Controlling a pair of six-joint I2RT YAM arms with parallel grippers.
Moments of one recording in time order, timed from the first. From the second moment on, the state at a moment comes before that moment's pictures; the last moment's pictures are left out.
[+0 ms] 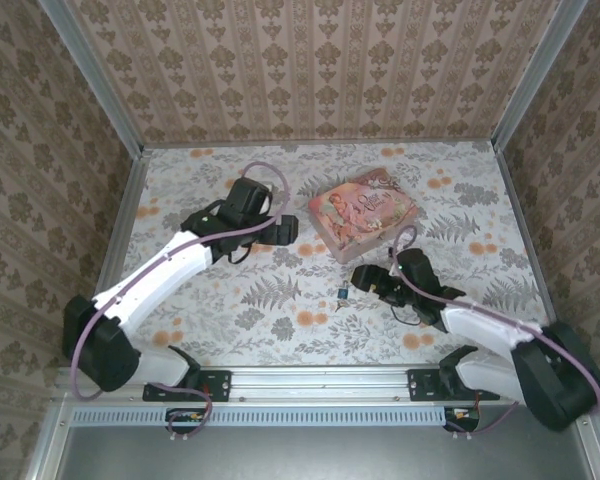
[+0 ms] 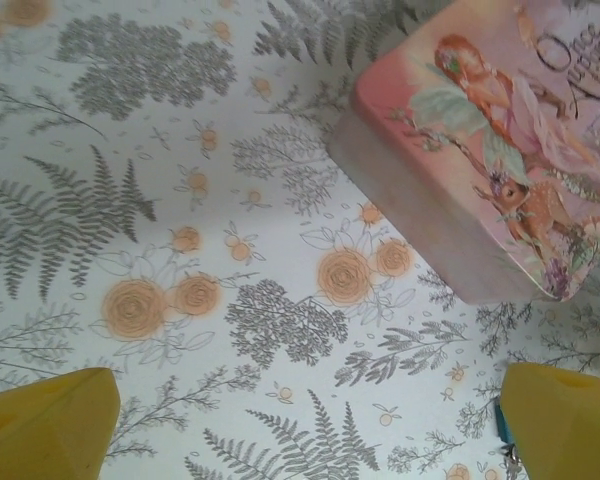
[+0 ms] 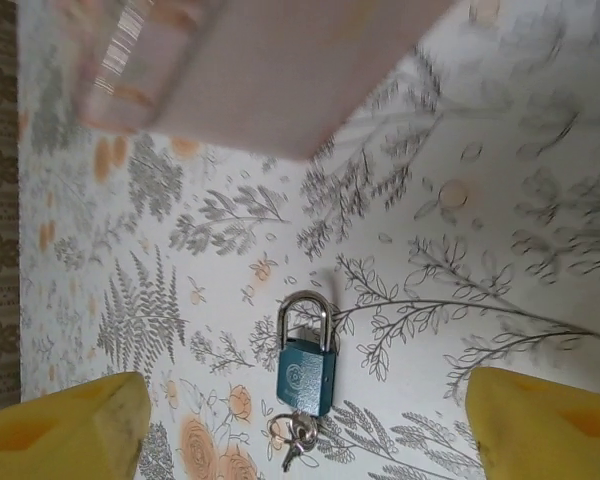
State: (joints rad) left arm -0.66 1.34 1.16 -0.66 -0.07 -0.41; right arm 0.43 1.08 0.34 0.05 -0.27 0.86
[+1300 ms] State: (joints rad) left arm -0.06 1.19 0.50 0.16 -0.33 -0.06; right arm 0.12 1.21 0.57 0.14 0.53 0.30
